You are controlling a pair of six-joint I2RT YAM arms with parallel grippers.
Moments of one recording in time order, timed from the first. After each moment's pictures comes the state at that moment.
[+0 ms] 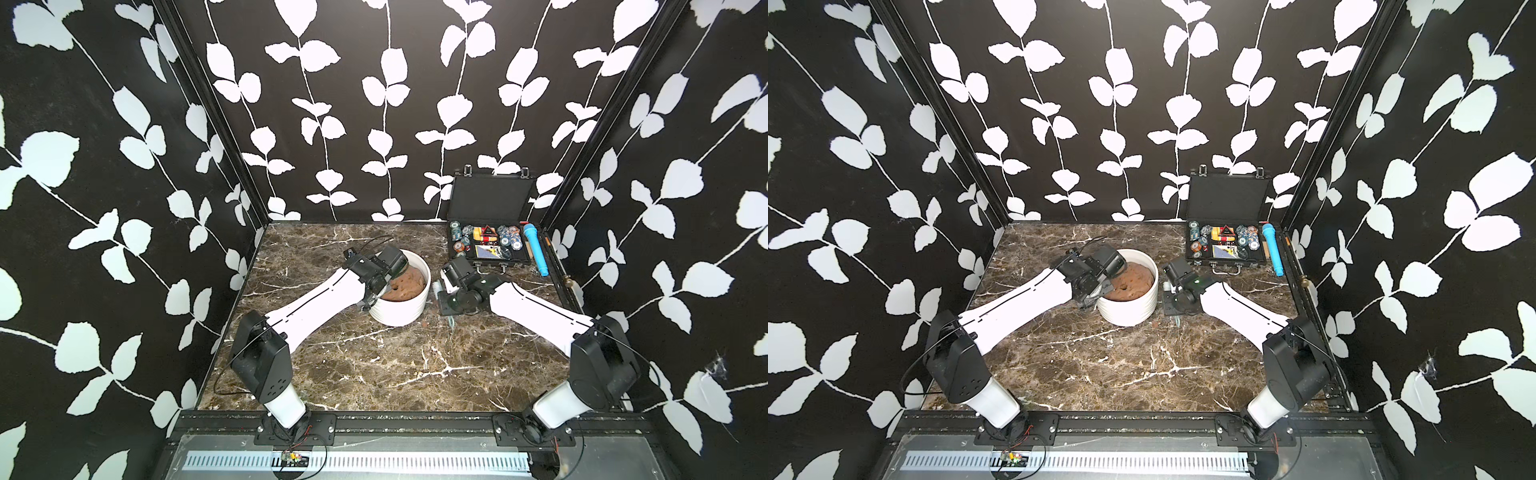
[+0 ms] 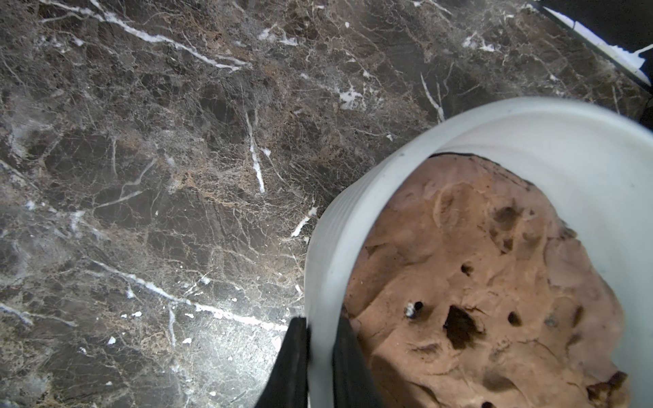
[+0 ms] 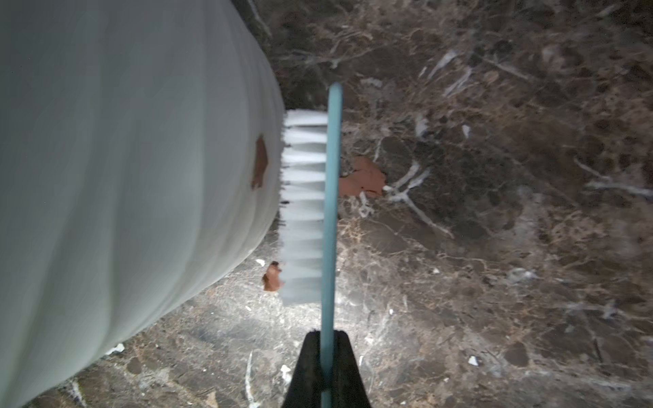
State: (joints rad) left arm -0.76 1.63 1.43 -1.05 -0.45 -1.19; right arm 0.60 1.57 1.13 -0.69 -0.05 0.40
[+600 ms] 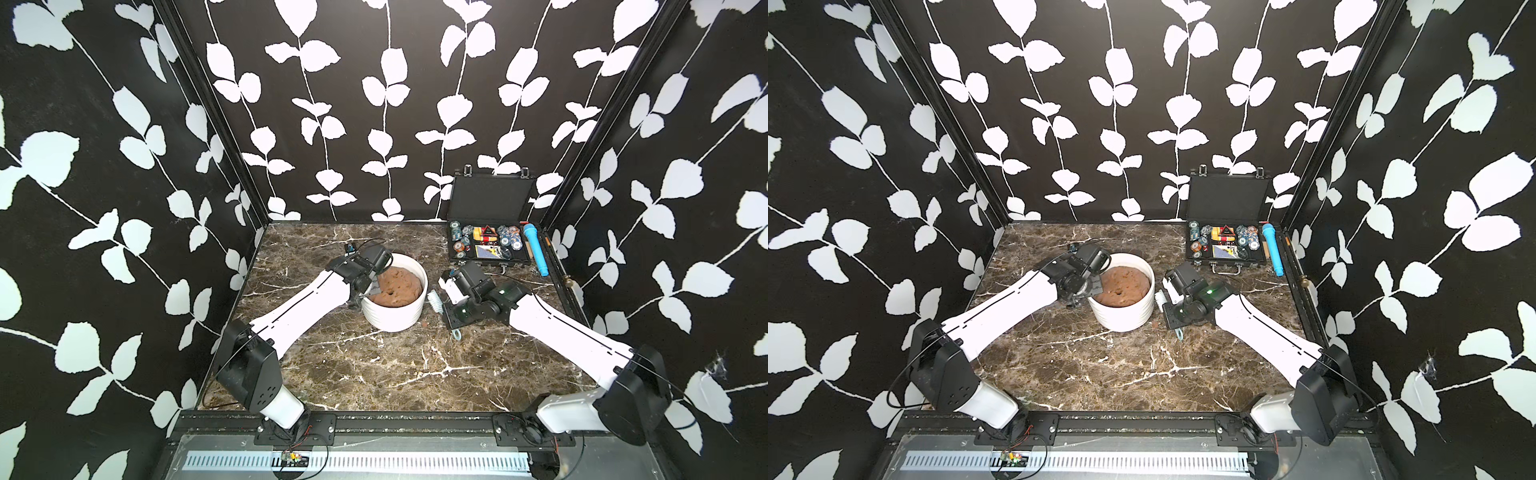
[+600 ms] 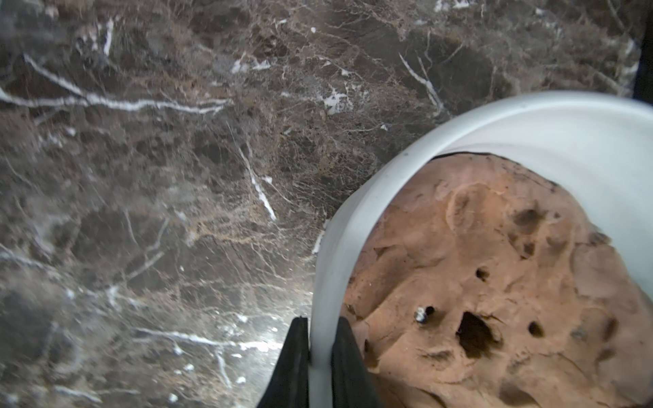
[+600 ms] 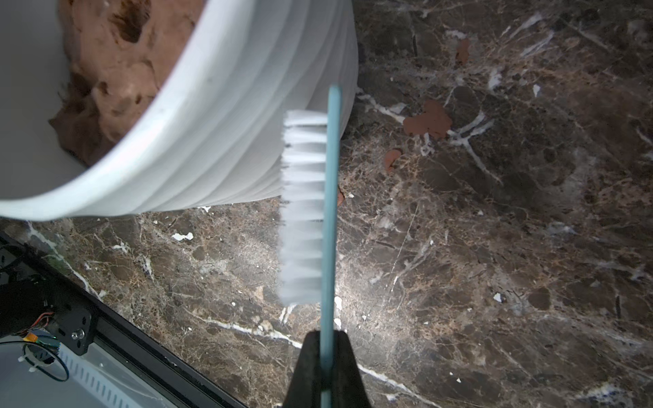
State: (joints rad) left arm -0.64 1.55 1.34 -0.93 -0.38 -0.74; right arm 0.68 1.38 1.10 -0.84 -0.17 0.33
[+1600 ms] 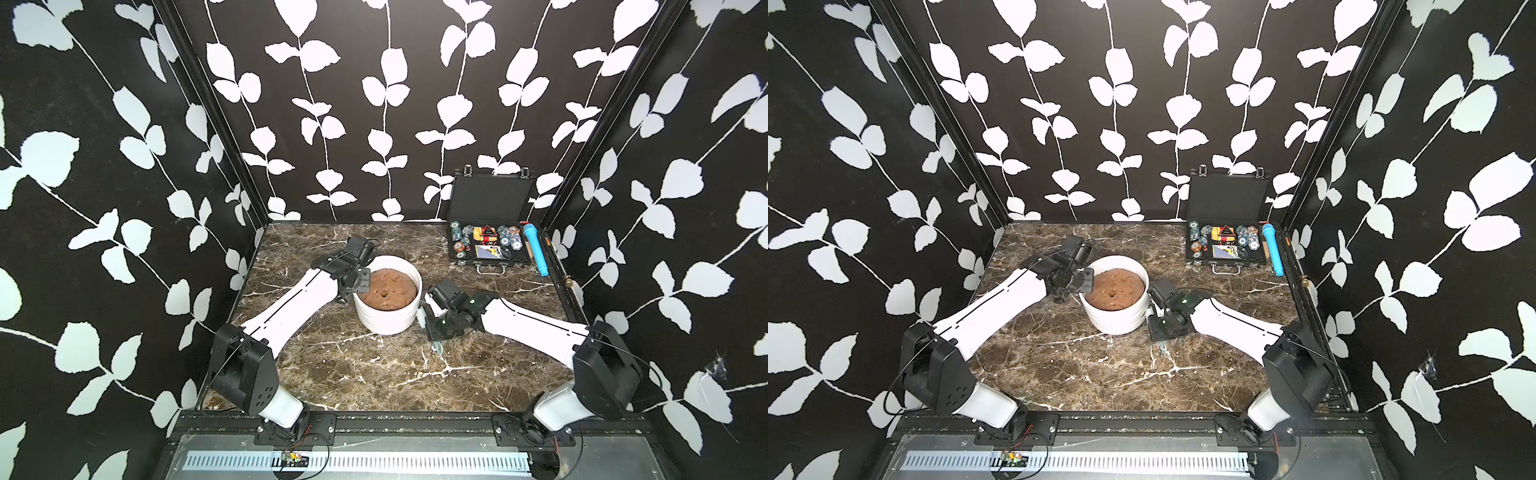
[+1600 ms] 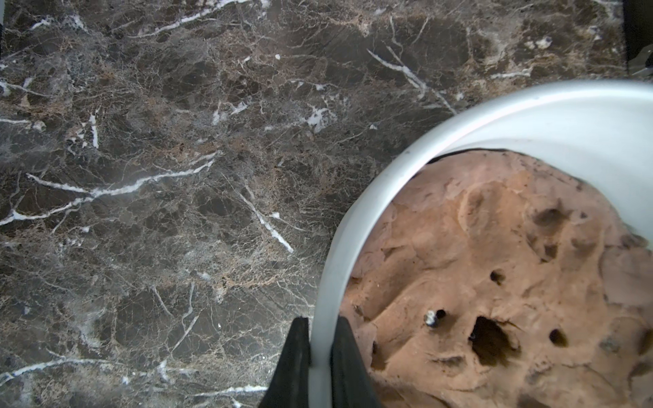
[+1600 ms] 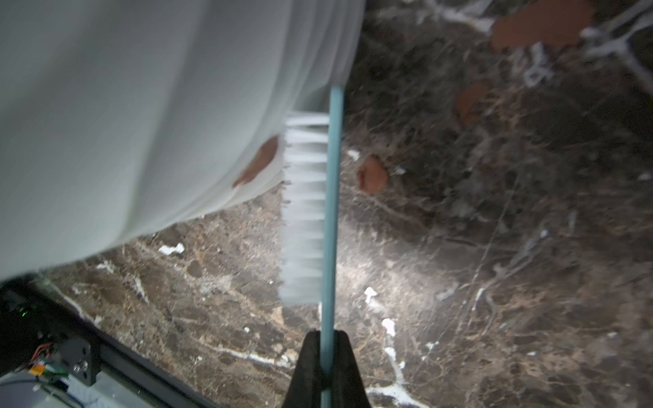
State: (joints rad) left arm -0.53 1.53 1.30 -0.84 -0.27 -0.39; right arm 0.76 1.55 1.04 -0.68 -0.17 0.53
